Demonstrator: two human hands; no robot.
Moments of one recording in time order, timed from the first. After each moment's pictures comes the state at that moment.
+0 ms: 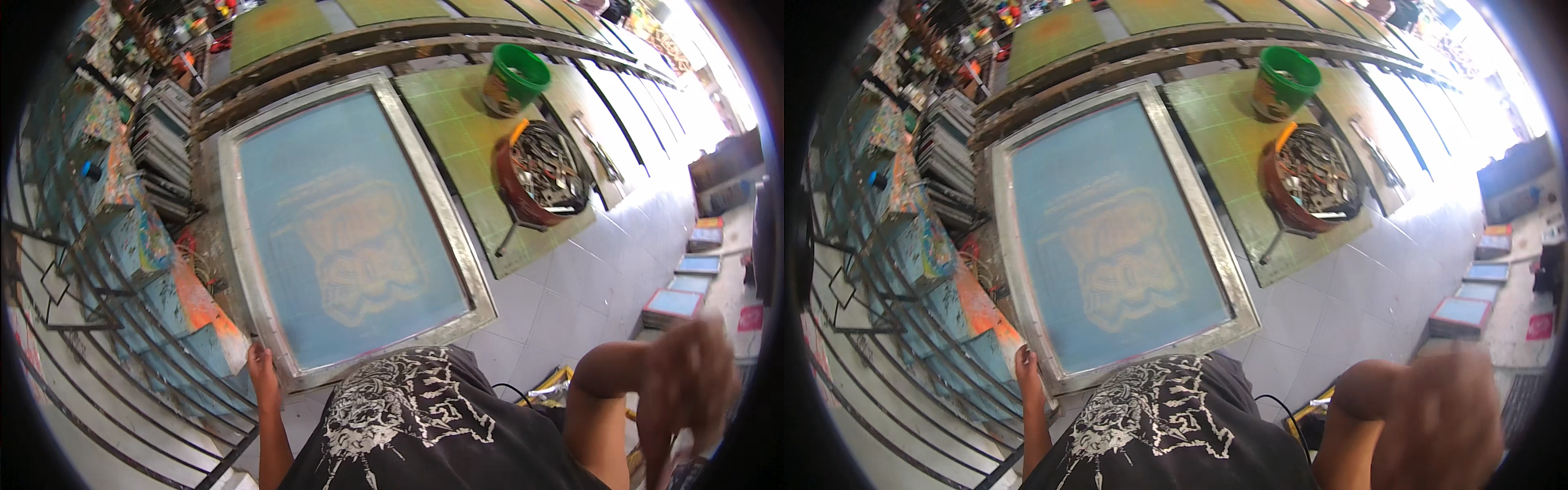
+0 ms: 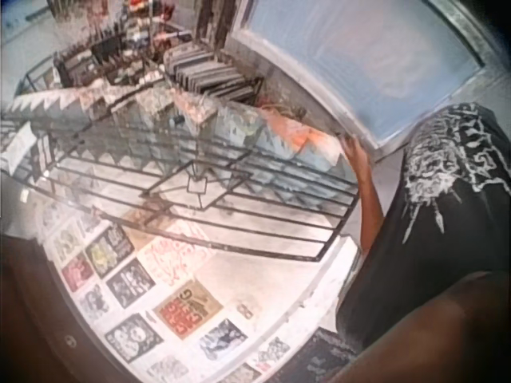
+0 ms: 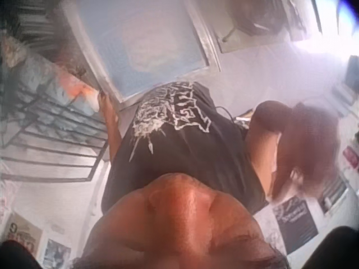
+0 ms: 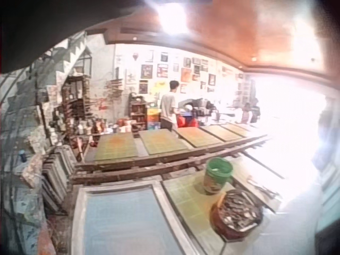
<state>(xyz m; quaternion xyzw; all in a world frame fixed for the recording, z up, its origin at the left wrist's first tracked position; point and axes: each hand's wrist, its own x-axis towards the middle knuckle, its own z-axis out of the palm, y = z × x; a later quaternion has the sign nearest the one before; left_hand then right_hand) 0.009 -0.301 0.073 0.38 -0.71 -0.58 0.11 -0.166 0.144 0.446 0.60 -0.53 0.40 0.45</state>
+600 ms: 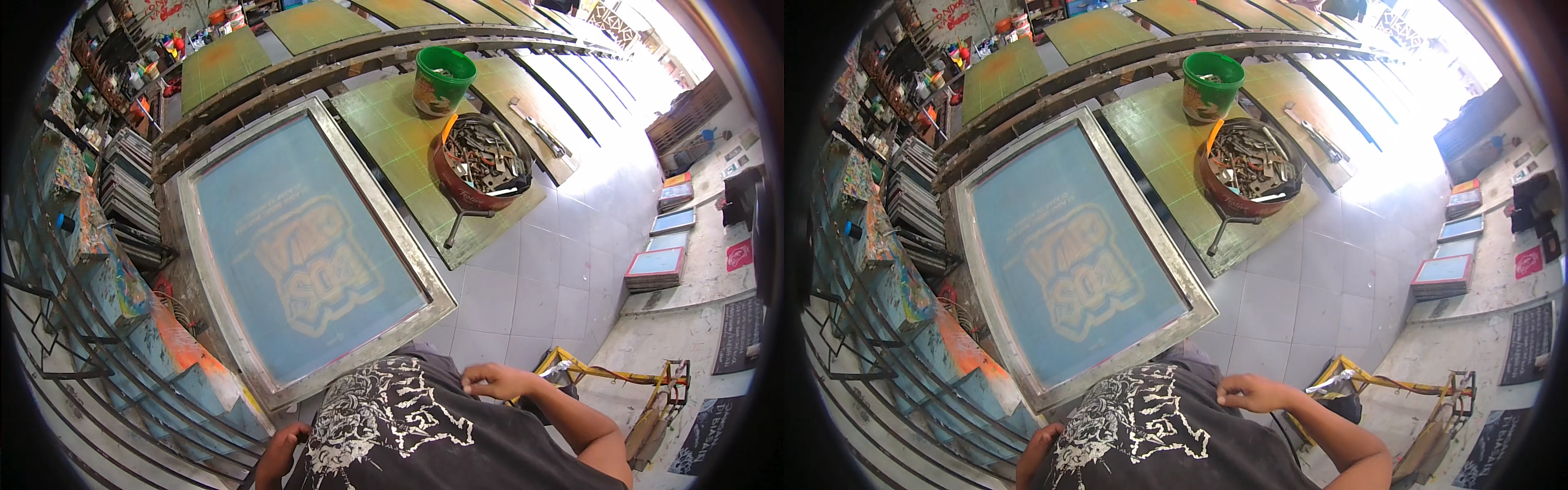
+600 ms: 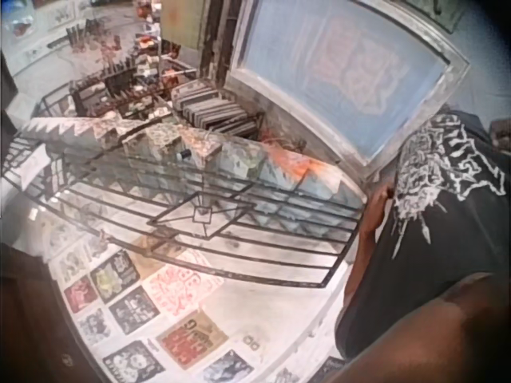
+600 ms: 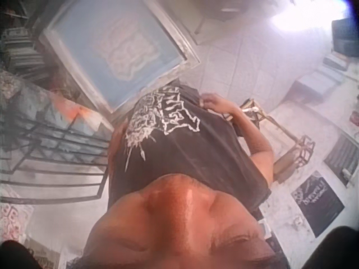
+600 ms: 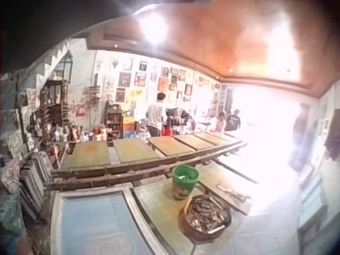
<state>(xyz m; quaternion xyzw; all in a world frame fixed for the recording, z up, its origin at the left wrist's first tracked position) 0.064 -0.249 0.205 0.04 -0.66 -0.65 -0.37 -0.002 0.220 0.204 0.11 -0.69 0.53 -0.48</state>
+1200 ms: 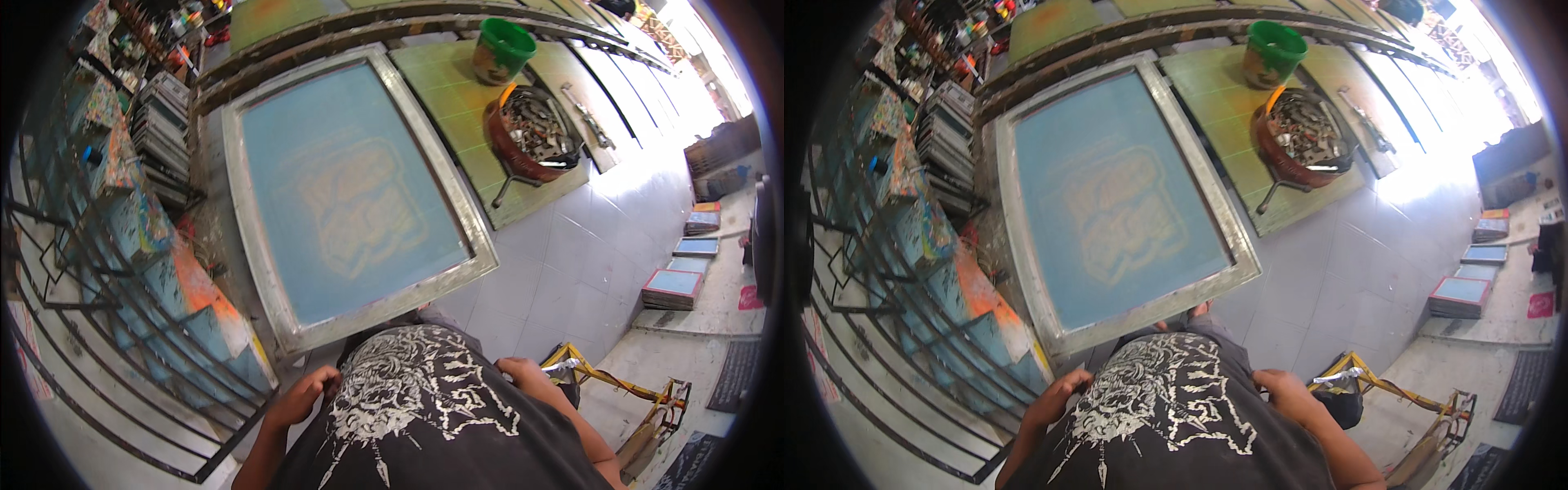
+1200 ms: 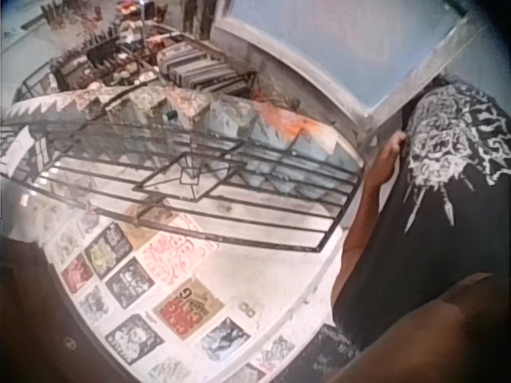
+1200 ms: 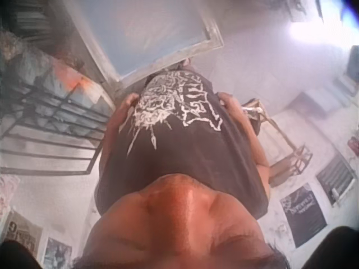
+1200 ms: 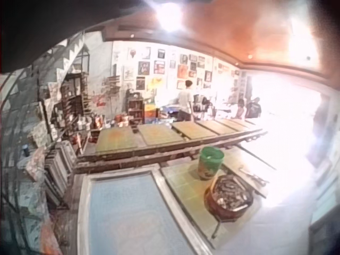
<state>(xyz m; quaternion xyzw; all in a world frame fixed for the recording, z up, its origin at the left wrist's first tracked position) 0.063 -0.240 0.202 -0.04 -0.66 -0.66 -0.36 0.054 0.185 0.242 0.08 -0.85 0.39 -0.33</state>
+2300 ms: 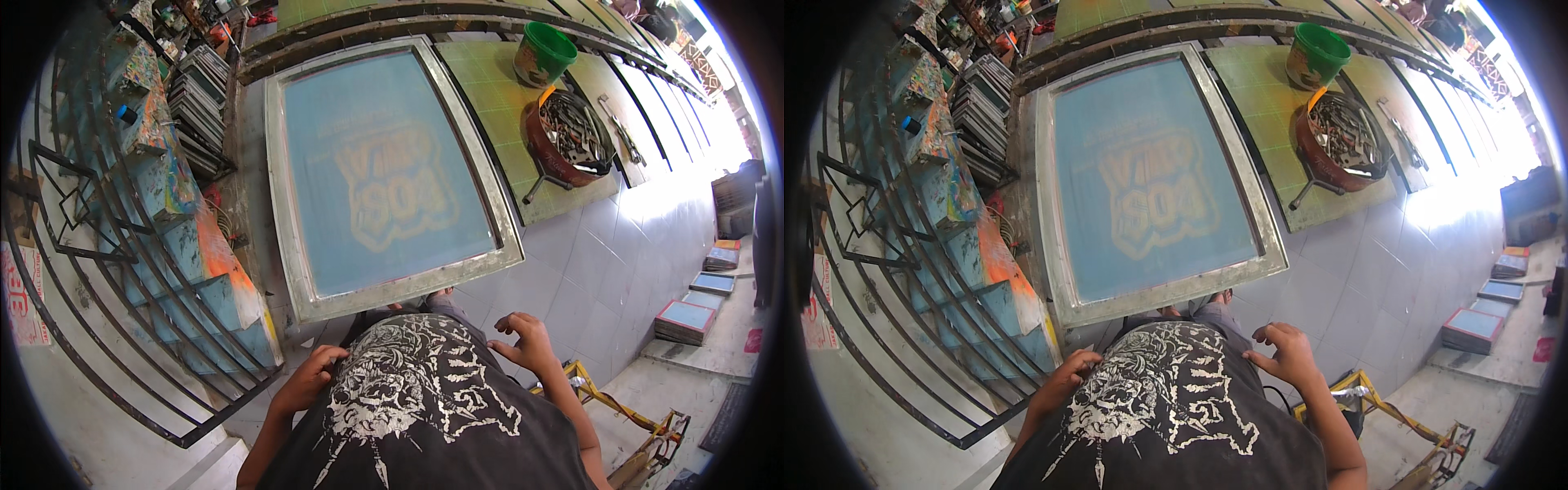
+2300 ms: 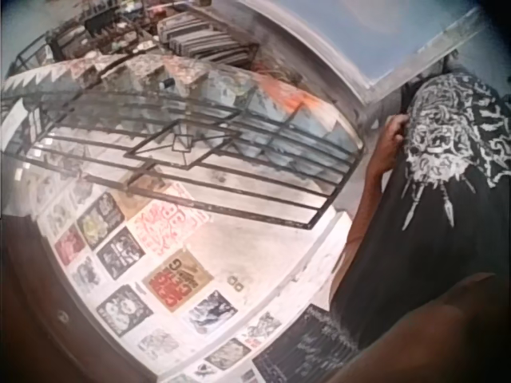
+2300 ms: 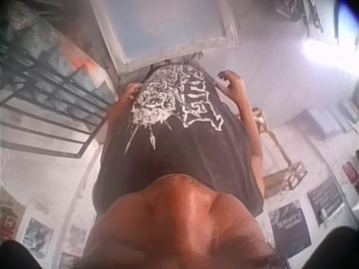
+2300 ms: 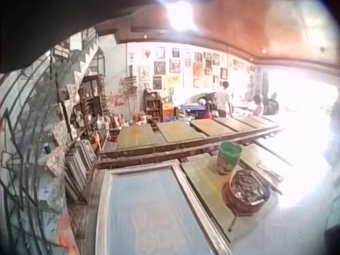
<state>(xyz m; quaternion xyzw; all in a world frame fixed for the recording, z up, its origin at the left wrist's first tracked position) 0.100 -0.234 0.208 -0.01 -0.77 -0.60 -0.23 0.015 0.174 0.186 0.17 -0.91 0.35 -0.15</state>
